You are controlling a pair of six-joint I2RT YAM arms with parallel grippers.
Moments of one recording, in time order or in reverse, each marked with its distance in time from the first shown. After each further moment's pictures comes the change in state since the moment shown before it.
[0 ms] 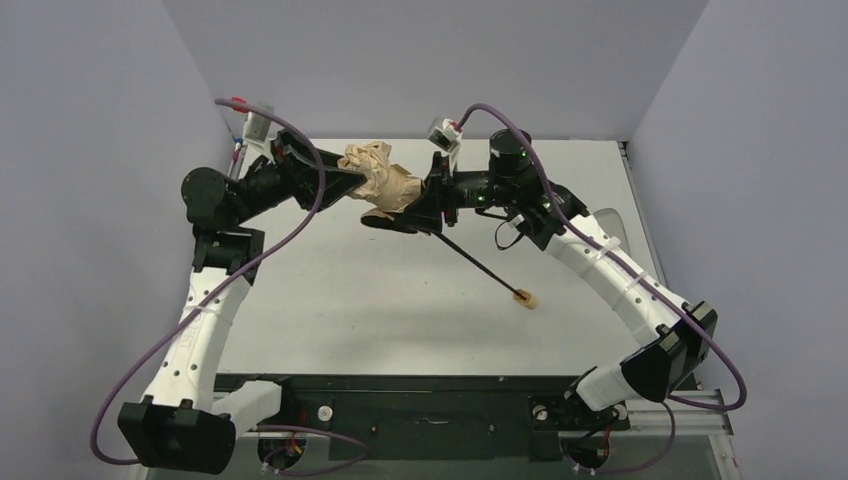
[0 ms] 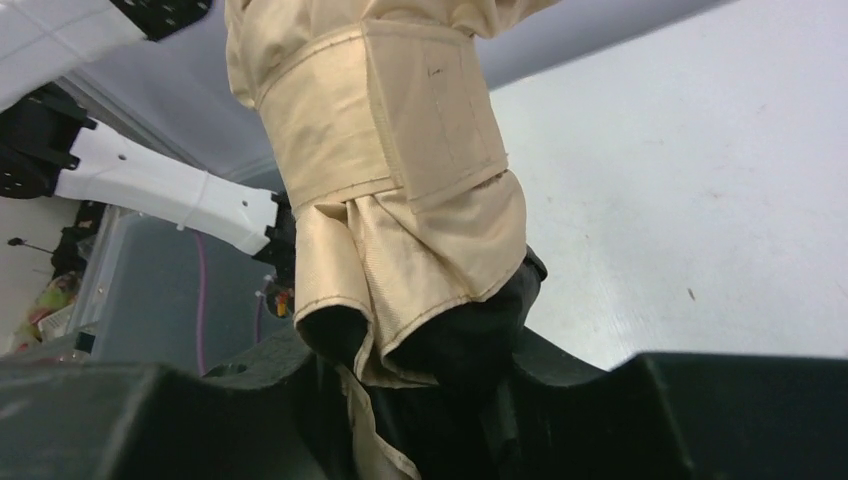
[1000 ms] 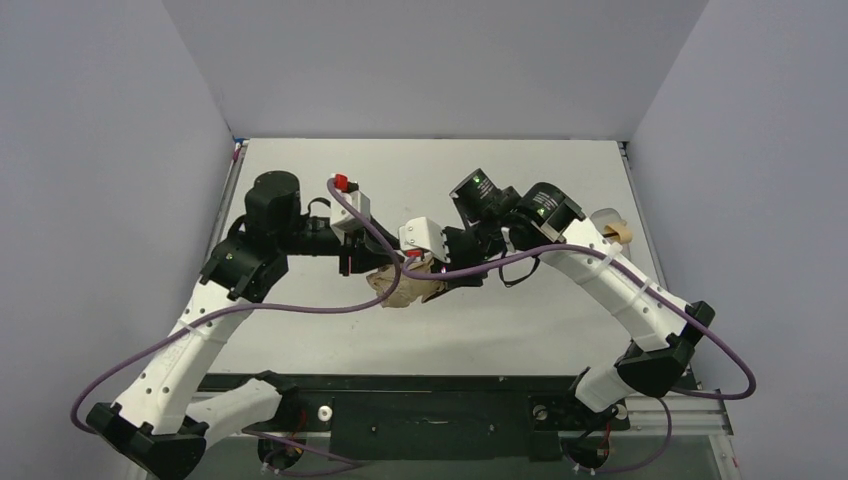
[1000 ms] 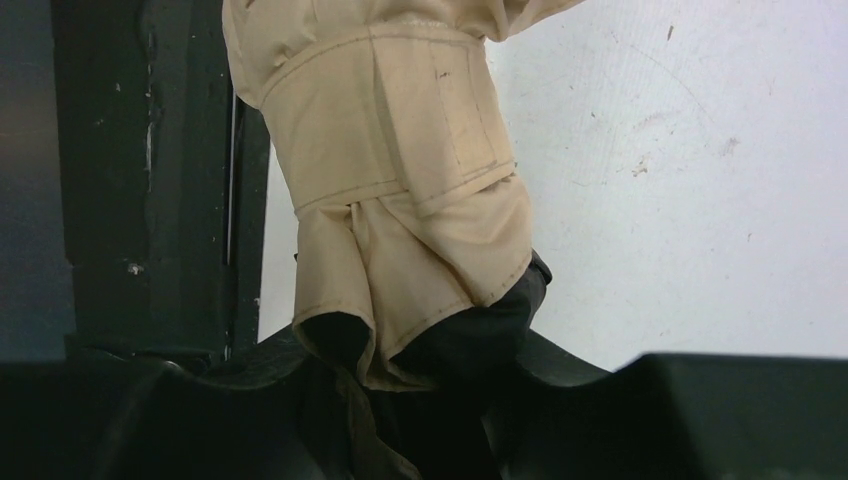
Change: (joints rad) left arm -0.343 -0.068 0.128 -0.978 0.014 1.162; right arm 0.207 0.049 0.292 -1.115 0.454 -1.016
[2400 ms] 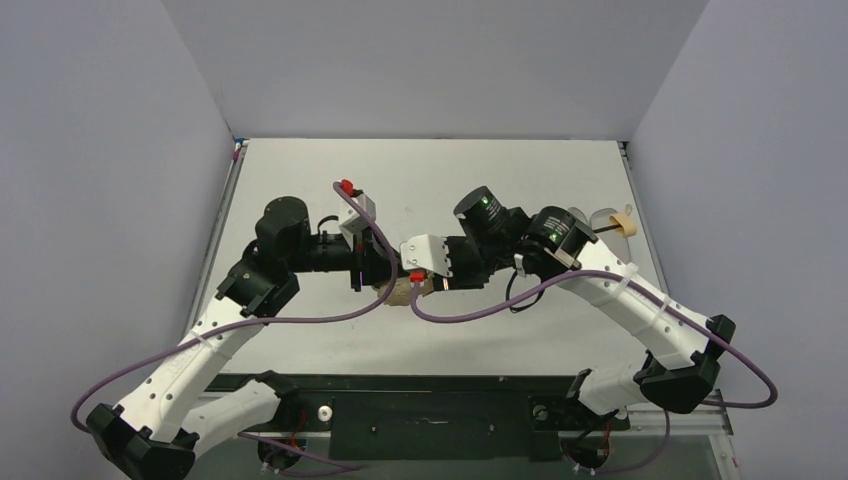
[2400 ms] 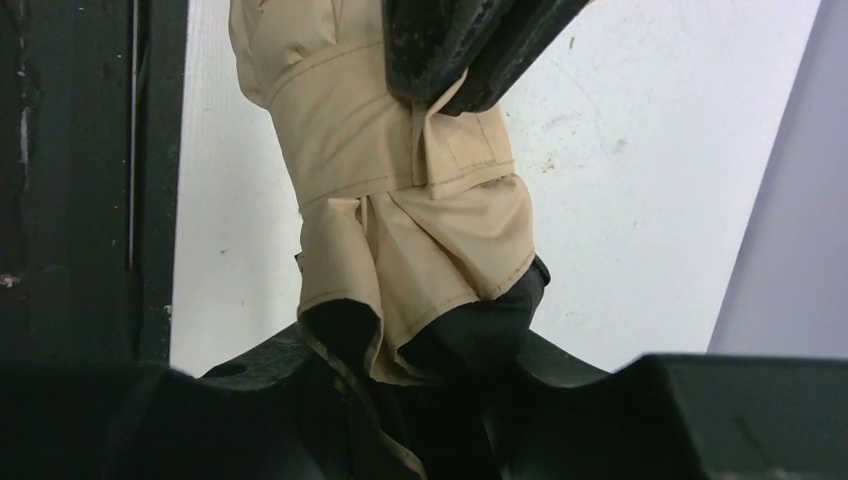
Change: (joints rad) left arm -0.100 -0.078 -0.243 0.277 -0.088 -0.362; right arm 0.092 -0.108 -0.128 0.147 0.160 -0.050
